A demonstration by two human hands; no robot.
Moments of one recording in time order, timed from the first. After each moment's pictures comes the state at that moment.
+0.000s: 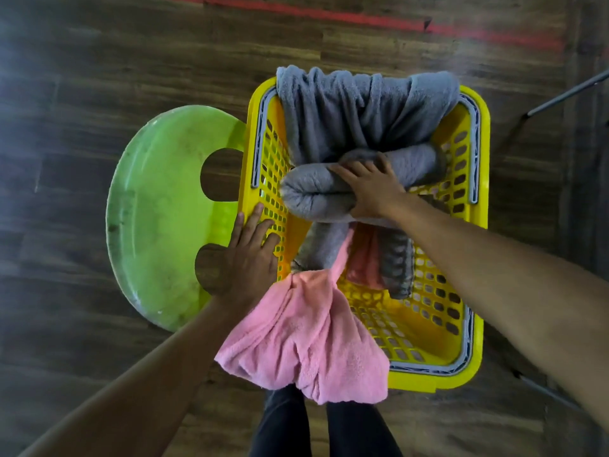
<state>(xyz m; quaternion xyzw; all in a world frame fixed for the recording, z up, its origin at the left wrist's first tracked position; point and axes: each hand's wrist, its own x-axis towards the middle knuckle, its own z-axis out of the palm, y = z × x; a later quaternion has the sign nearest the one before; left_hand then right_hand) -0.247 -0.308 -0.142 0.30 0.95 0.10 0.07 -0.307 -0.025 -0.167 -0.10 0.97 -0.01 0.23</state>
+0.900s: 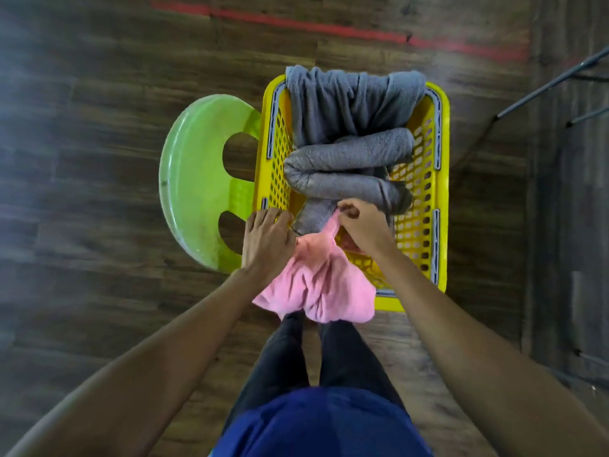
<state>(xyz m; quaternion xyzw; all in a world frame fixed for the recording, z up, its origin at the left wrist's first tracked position) -0.187 -0.311 -0.072 0.19 0.96 0.17 0.10 -0.161 -0.109 -0.056 0.26 0.86 -0.40 0.15</state>
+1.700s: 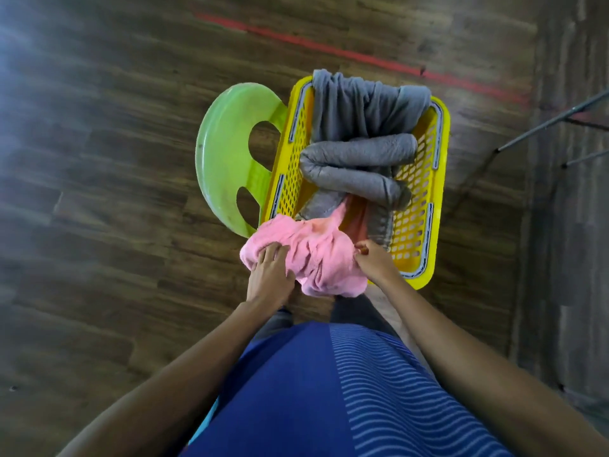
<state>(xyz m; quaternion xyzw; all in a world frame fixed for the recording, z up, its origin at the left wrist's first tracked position) -0.052 -0.345 -0.053 0.05 0.94 0.24 0.24 -0.054 -0.120 -0.048 0.29 0.85 -0.35 0.28</state>
